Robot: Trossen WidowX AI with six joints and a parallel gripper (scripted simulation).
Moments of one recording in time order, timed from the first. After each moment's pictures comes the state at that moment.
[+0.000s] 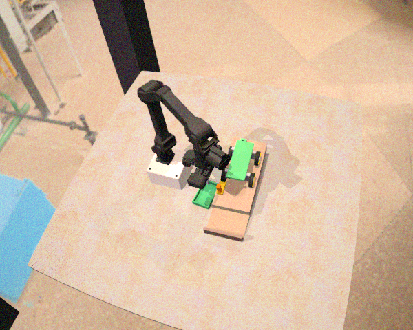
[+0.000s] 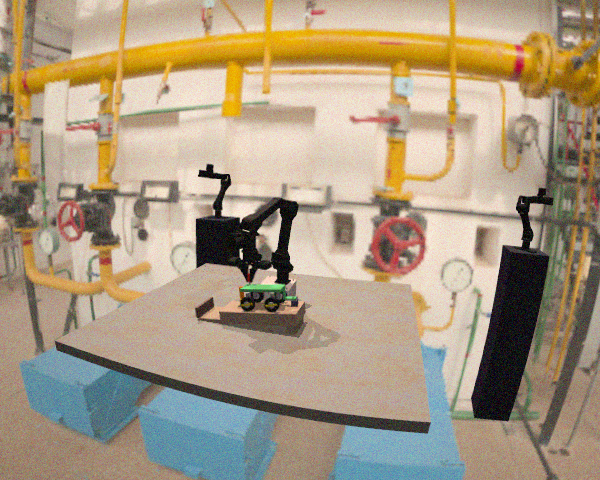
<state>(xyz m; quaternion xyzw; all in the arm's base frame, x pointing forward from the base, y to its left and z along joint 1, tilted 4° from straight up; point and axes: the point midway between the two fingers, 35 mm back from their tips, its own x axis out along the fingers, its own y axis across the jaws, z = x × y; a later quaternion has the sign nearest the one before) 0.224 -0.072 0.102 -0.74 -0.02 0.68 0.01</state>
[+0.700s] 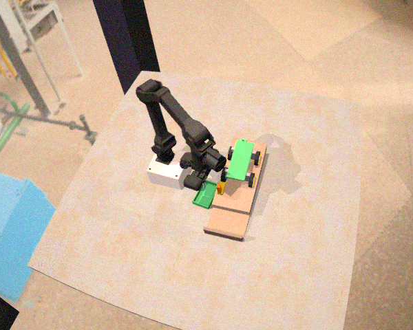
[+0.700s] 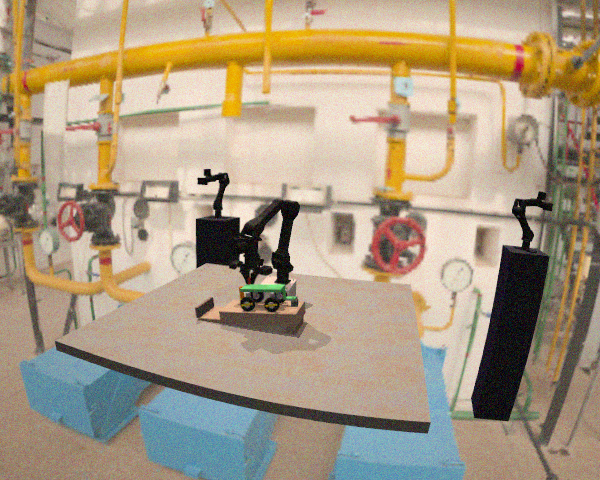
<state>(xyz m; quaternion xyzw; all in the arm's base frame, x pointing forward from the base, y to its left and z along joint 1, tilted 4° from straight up) 0.210 -0.074 0.077 -0.73 0.01 0.68 0.01</state>
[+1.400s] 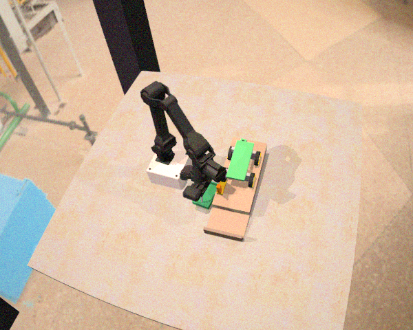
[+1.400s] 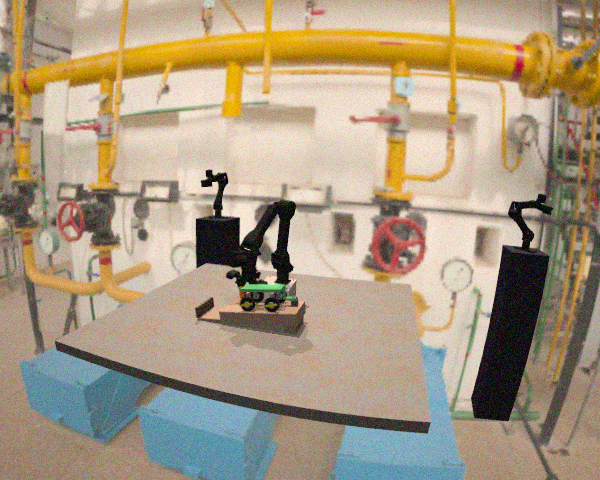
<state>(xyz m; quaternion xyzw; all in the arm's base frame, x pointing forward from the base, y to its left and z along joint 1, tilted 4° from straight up) 0.213 -0.098 0.019 -0.73 0.07 0.68 -0.03</state>
